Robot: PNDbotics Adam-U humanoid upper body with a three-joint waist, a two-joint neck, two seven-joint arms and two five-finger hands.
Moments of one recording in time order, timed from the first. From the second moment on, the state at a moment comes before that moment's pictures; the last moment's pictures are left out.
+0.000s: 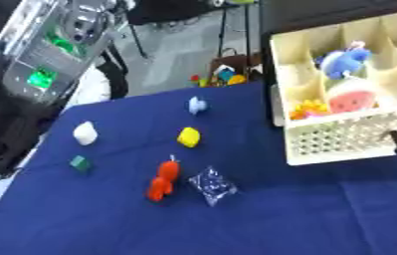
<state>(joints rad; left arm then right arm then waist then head) -0.87 0.94 -0.14 -1.99 -0.53 -0.03 0.09 -0.57 -0.36 -0.18 -1.99 0.19 -0.57 -0.56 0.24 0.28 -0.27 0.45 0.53</state>
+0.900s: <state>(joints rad) -0.91 0.88 -0.22 -1.98 -0.48 -0.09 0.09 -0.59 -0.33 -0.18 -1.99 0.18 -0.56 -0.55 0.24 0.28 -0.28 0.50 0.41</state>
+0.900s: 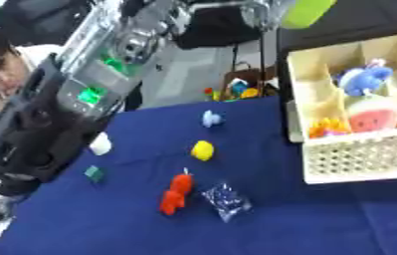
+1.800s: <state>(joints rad) -0.99 0.82 -0.29 -1.82 -0.38 -0.22 0.12 -0.61 -0.29 -0.18 -1.99 0.16 -0.55 -0.55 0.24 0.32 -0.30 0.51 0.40</state>
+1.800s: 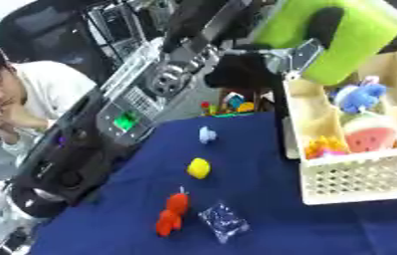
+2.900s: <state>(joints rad) -0.99 0.80 -0.27 -1.61 -0.24 -0.52 0.31 -0.64 -0.25 -0.18 -1.99 0.15 -0.54 -0.54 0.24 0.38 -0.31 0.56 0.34</state>
